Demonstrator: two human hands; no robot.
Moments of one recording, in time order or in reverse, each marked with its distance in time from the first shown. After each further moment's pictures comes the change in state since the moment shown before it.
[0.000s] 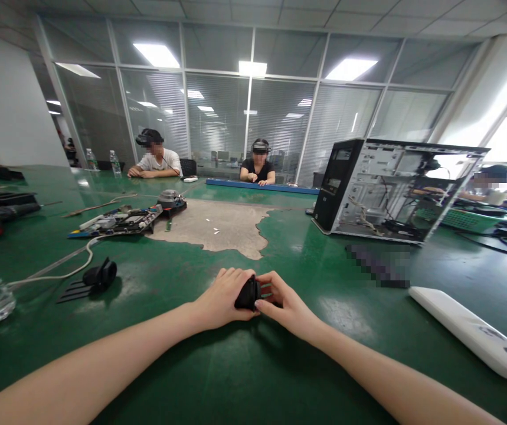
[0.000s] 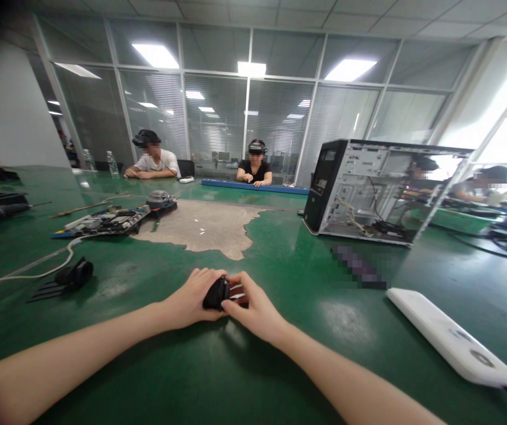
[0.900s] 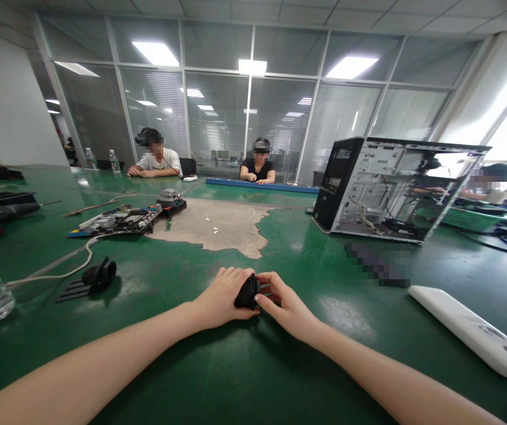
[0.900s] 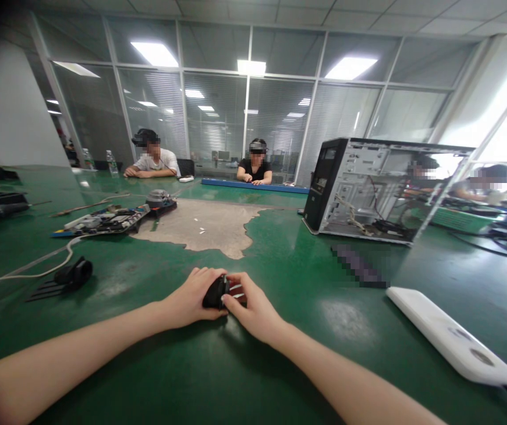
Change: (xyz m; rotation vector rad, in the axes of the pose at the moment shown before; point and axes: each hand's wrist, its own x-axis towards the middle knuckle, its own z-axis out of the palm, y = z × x) left_hand 0.000 0.000 0.000 -0.001 -0.005 -0.004; right_hand -0.003 -0.003 0.001 -0.073 0.038 0.008
